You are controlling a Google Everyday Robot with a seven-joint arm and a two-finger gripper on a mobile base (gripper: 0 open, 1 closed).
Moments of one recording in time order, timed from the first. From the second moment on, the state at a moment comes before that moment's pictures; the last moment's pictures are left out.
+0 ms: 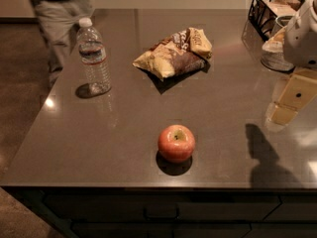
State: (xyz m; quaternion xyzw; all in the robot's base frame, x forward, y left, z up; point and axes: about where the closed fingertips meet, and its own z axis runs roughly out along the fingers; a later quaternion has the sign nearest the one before) arm 0.438 -0.217 0.977 -0.60 0.78 -0.04 0.16
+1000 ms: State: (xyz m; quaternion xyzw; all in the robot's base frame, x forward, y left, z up) arm 0.509 -0.205 0.984 -0.62 0.76 -0.03 0.17
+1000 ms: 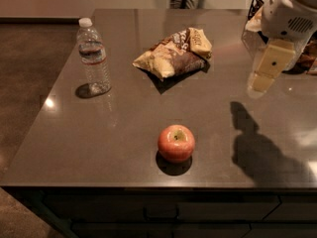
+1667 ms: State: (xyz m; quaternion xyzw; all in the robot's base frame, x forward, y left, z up) arm 0.578 -0.186 0.988 -0.63 0.75 -0.02 0.21
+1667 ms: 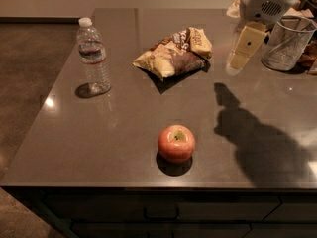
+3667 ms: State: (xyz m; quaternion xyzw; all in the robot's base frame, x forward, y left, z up) arm 0.722 -0.087 0.894 -0.71 0.68 -0.01 0.18
